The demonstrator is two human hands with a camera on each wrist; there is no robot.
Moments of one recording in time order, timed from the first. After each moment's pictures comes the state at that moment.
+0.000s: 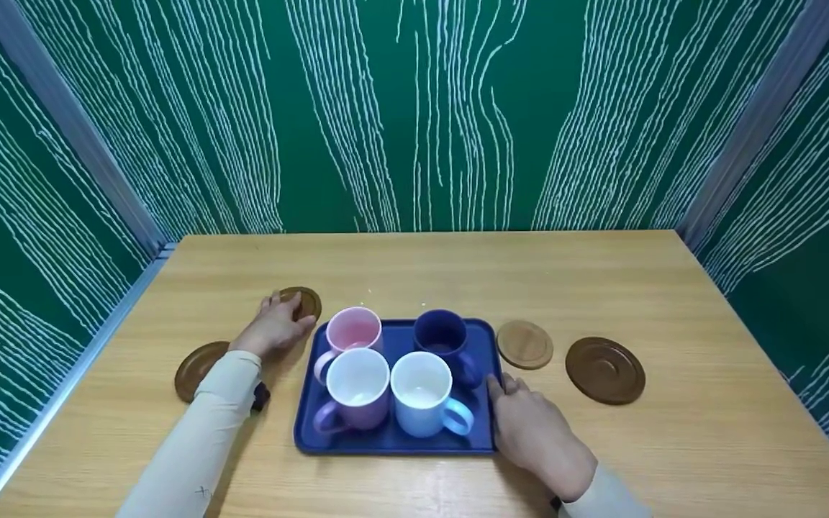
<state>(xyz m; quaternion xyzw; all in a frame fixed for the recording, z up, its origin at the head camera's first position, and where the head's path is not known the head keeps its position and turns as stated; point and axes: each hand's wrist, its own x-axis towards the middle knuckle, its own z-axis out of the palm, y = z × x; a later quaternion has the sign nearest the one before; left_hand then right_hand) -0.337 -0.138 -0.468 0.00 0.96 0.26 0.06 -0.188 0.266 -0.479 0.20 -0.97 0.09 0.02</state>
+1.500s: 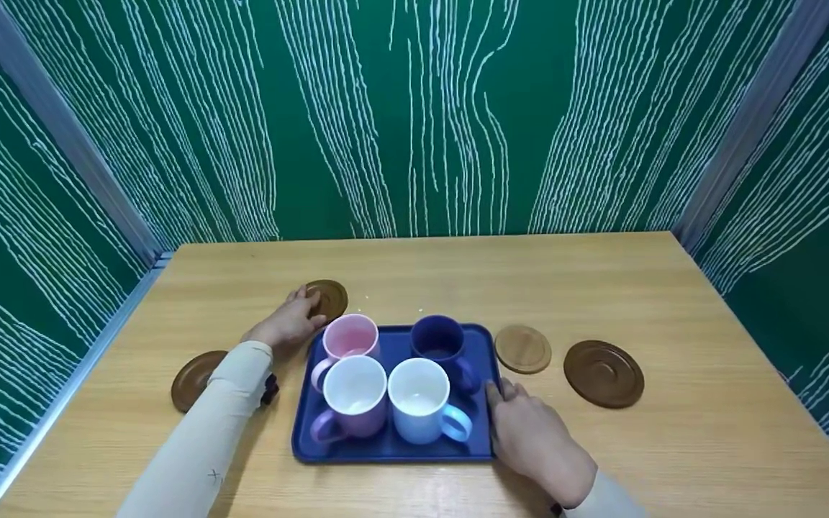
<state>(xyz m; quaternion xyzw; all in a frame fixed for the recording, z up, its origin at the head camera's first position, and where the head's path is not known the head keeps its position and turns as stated) -0.364 -0.117 -0.459 0.07 0.96 0.26 0.12 -0.185 0.266 -0.477 0.21 -0.97 0.09 0.03</state>
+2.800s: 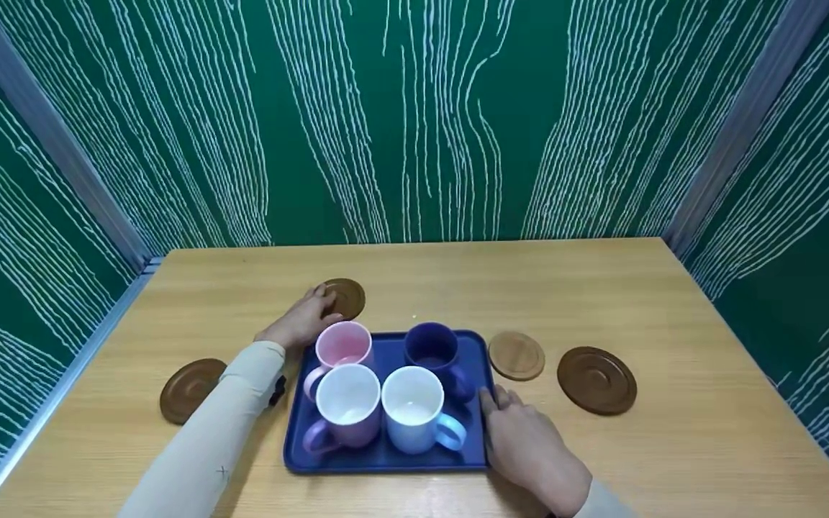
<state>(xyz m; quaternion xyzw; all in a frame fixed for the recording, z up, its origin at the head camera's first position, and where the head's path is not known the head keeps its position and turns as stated) -0.385 -0.091 -0.471 0.15 0.96 0.23 0.05 -0.182 0.266 -0.476 0.19 -0.98 0.09 0.01</state>
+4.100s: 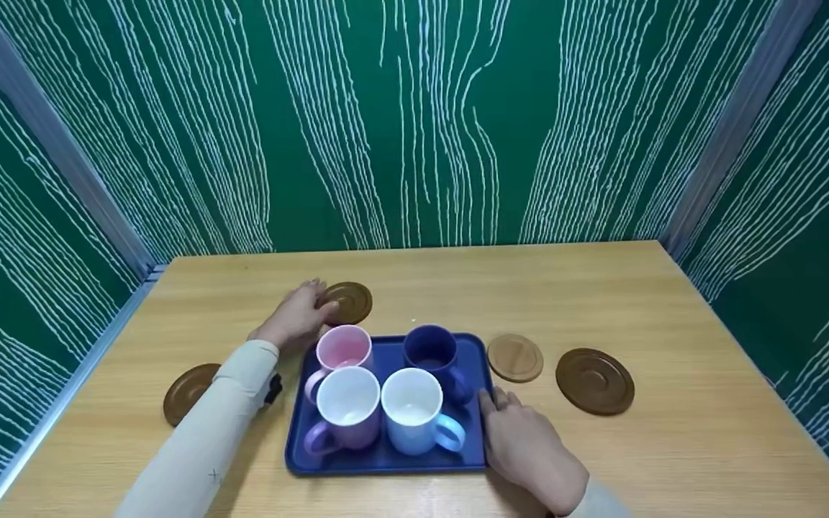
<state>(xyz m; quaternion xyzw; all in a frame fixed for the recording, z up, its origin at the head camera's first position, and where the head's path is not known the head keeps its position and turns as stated) -0.380 -0.091 -0.446 0.09 0.95 0.31 0.02 -0.183 0.268 -0.477 0.20 -0.97 0.08 0.04</state>
